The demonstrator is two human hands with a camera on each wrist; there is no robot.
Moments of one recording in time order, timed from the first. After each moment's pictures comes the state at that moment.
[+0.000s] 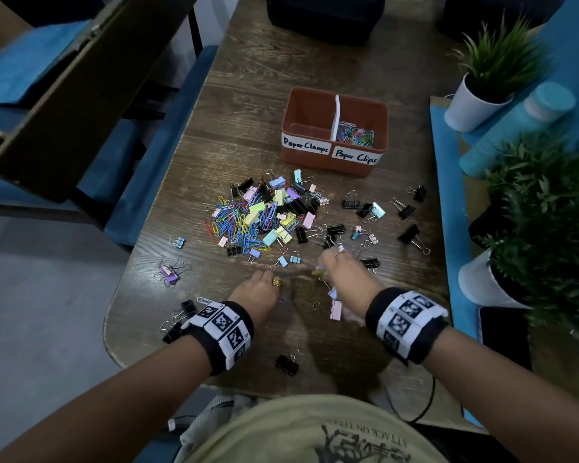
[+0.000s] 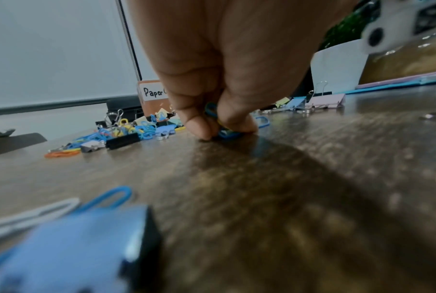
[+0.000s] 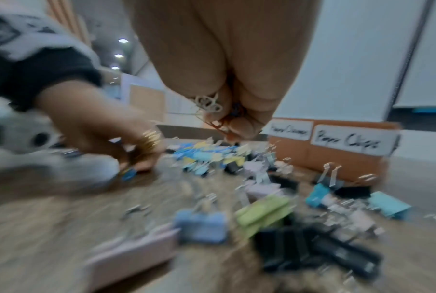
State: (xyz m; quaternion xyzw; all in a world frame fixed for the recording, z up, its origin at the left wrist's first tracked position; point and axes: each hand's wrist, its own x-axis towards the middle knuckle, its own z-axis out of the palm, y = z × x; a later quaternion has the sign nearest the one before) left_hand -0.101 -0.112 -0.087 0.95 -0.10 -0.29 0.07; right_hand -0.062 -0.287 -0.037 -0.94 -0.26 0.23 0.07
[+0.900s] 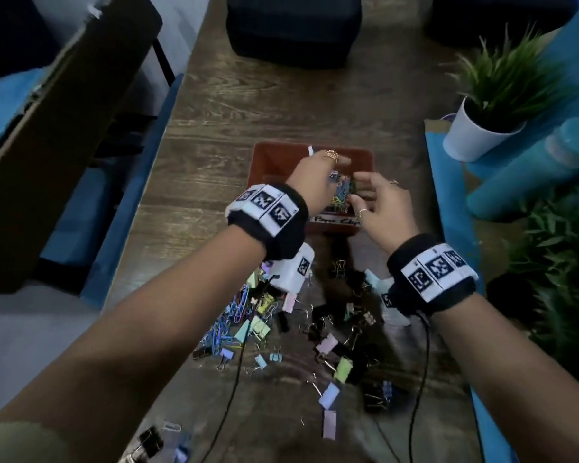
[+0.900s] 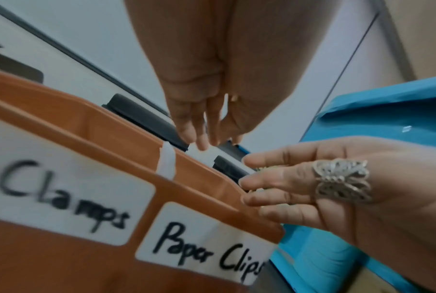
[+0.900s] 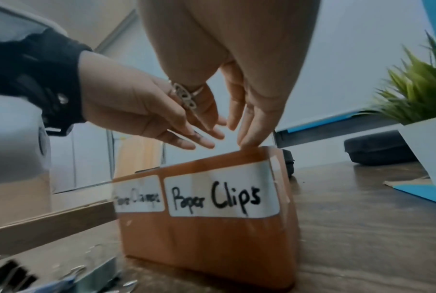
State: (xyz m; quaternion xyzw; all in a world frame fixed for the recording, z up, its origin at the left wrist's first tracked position) left_hand 0.195 -0.190 0.009 0.94 -0.10 -0.09 0.32; right_hand 0.164 -0.329 -0.027 -0.90 -0.01 0.00 0.44
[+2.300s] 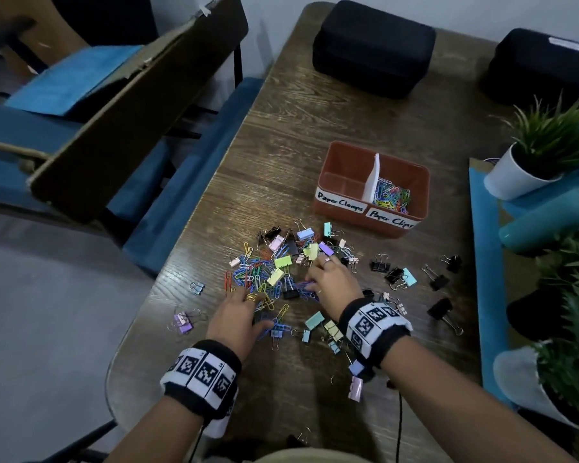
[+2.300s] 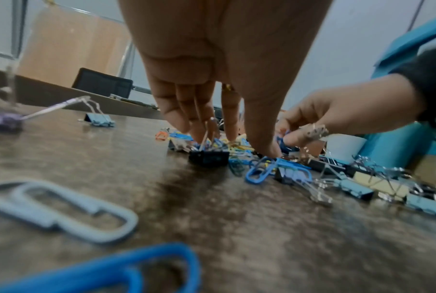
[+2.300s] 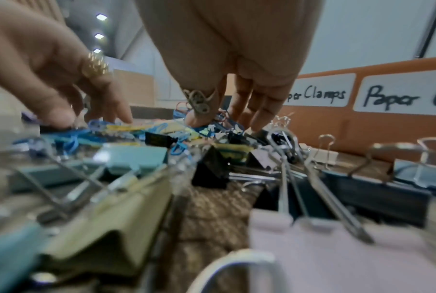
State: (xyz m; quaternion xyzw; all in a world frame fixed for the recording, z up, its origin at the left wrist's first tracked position) left_hand -0.072 -0.047 -0.086 0.96 0.10 -0.17 0.18; right_hand 0.035 -0.215 -0.071 -0.94 -0.29 0.18 0.09
